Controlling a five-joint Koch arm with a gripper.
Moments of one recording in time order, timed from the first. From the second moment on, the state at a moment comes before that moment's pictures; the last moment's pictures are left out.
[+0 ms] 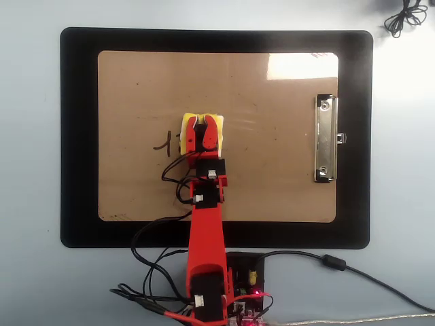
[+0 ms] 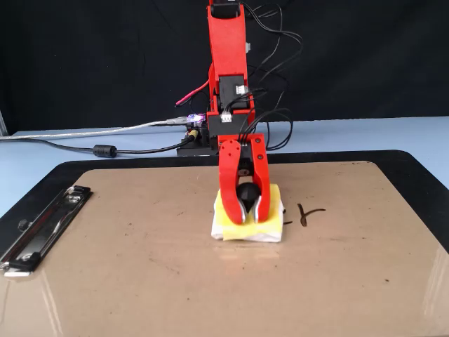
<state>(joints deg) -9.2 82.0 123.9 -10.0 -88.3</state>
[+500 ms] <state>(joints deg) -19.8 96.2 137.6 -8.9 -88.2</state>
